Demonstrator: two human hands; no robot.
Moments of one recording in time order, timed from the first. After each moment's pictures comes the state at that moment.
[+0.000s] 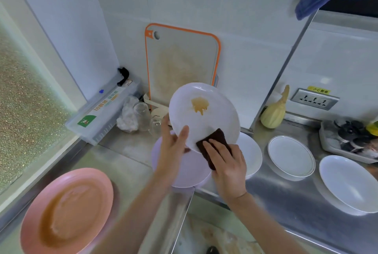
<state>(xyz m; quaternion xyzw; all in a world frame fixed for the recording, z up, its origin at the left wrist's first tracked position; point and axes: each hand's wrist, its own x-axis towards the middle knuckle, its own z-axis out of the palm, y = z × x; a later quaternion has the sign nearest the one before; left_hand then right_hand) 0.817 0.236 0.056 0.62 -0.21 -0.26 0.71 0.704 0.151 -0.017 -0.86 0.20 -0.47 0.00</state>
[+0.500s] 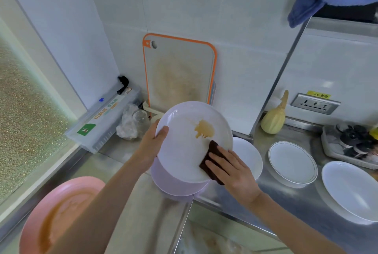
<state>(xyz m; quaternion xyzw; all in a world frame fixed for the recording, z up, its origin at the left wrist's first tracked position) 0.890 0.232 0.041 0.70 -0.23 -0.32 0.60 0.679 0.099 -0.036 -0.92 0.04 -0.39 -0.05</state>
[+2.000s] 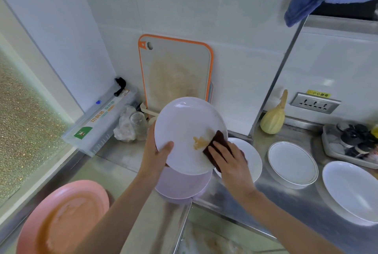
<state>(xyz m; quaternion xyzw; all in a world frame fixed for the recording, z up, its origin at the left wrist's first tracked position) 0.863 0.232 0.019 0.65 -0.26 -0.24 0.67 0.693 0.089 -0.038 -0.92 0.18 -0.36 0.03</state>
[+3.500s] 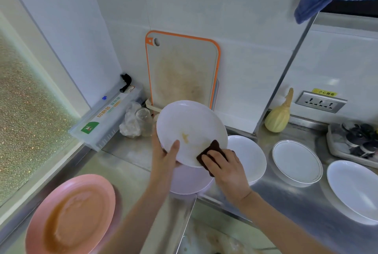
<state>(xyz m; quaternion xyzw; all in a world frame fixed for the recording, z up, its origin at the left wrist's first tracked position) 0.829 0.241 0.030 0.59 -0.17 -0.24 0.75 0.706 0.124 -0.029 -0.90 0.09 -0.42 -0.02</state>
